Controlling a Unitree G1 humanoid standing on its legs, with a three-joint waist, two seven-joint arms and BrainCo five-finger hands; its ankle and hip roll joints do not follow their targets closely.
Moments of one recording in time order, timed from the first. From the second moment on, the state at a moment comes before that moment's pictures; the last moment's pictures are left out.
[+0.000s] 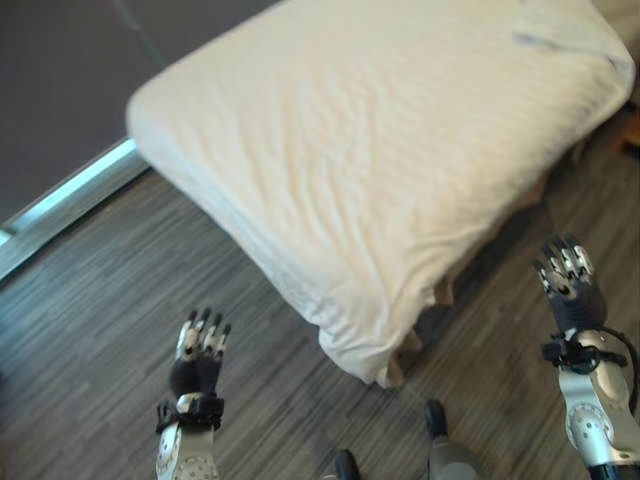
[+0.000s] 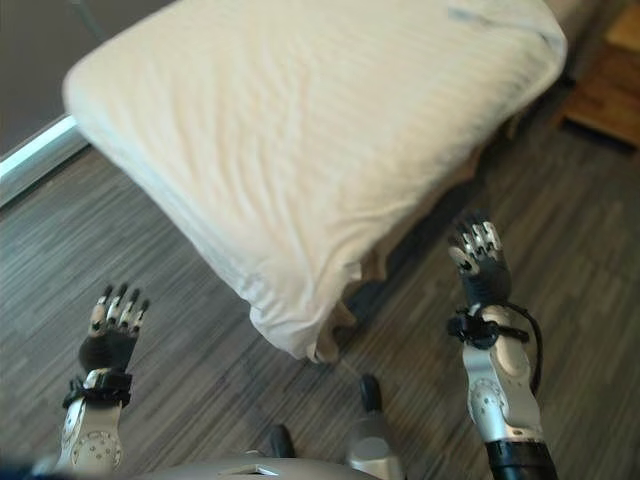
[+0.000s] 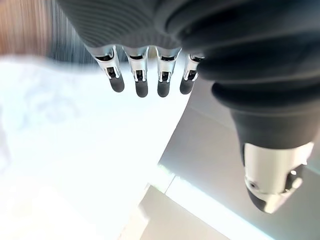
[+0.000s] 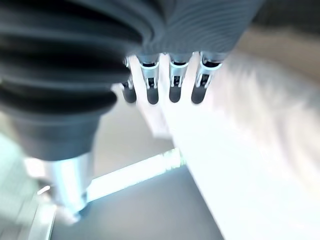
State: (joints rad) left arm 0.24 0.20 0.17 0.17 -0.98 -0.23 -0.23; right arm -0.09 -0.44 0.02 0.02 0.72 -0.27 0.04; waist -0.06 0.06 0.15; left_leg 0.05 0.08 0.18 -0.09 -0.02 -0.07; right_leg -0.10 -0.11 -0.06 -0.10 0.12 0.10
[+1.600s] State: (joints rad) left arm 0.10 0.26 -0.20 0.17 -0.97 -0.26 -0.17; right arm -0.80 -0.20 0.25 0.99 0.94 -0.18 0.10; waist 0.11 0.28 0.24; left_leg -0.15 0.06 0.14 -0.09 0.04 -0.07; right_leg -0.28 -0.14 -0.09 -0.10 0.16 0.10
